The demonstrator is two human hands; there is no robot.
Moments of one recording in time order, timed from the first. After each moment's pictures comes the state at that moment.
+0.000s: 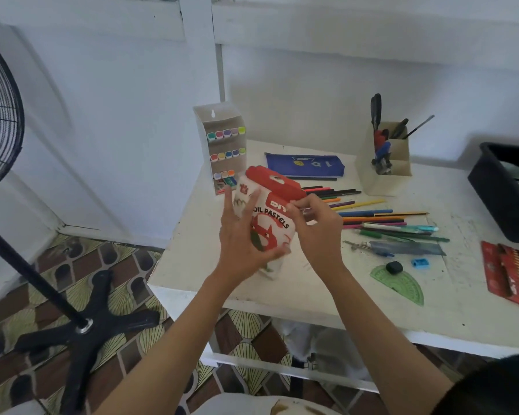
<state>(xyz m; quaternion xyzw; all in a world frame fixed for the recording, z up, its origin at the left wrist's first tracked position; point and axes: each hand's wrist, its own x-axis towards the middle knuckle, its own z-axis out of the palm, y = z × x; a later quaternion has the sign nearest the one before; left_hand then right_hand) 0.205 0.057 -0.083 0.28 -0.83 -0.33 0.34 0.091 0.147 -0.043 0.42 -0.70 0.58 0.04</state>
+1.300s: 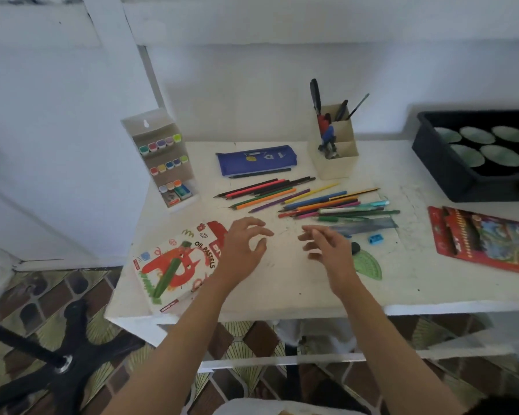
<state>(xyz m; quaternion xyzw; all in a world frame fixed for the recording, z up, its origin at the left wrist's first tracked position) 0.147 0.080 -0.103 0.18 -0.88 -0.36 0.26 0.039 0.239 -0.088 0.14 -0.69 0.68 -0.23</state>
